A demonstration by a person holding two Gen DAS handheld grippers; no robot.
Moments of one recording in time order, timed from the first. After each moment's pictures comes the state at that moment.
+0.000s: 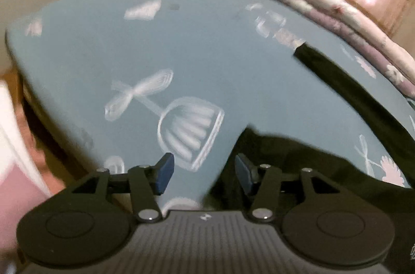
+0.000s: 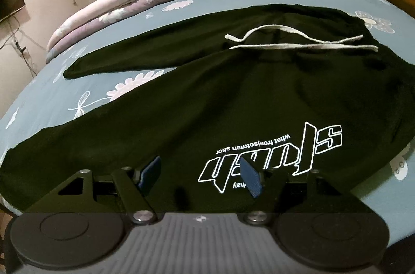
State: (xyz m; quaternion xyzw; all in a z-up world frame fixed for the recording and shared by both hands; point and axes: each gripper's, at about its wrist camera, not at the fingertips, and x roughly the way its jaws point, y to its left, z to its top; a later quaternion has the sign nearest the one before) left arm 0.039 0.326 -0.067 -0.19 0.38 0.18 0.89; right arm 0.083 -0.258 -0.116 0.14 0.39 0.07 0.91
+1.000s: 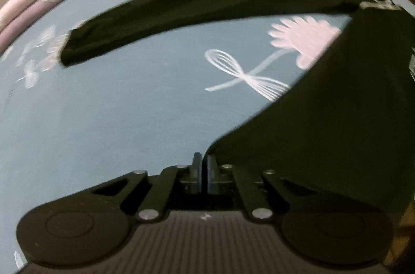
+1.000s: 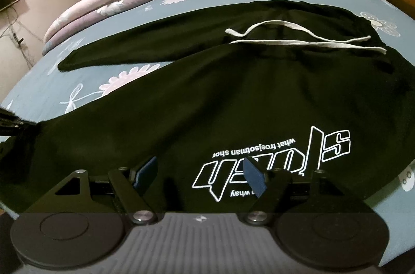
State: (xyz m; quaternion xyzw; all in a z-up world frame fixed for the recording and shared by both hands) left arm 0.235 0.152 -0.102 0.17 0.47 -0.15 0.86; right arm 0.098 -0.253 -0.127 0.12 0.39 0.06 0.91
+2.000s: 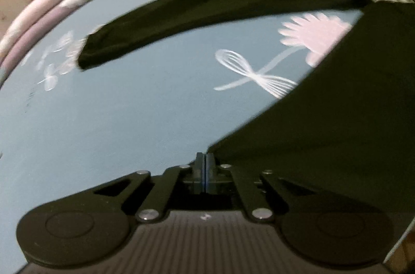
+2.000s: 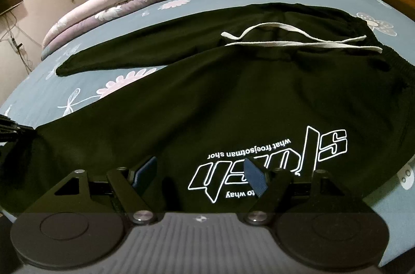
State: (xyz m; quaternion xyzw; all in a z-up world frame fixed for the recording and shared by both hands) left arm 0.226 0.136 -0.107 0.20 0.46 -0.09 0.86; right arm 0.095 -0.256 -0.129 0.12 0.38 0.06 0.91
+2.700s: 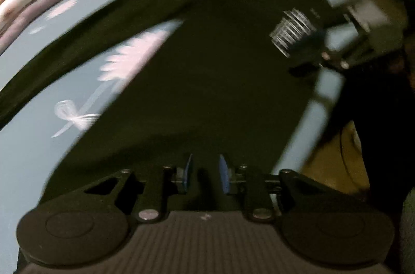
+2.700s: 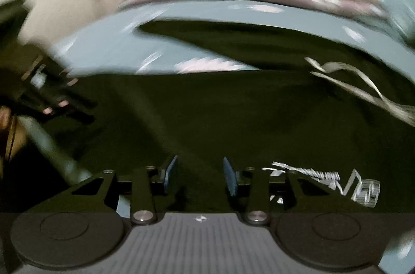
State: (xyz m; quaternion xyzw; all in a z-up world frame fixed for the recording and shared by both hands) left arm 0.114 -0.004 -0.094 0.25 0.44 -0.35 0.79; right arm 0.069 -0.208 -0.103 -0.10 0.37 0.27 0.88
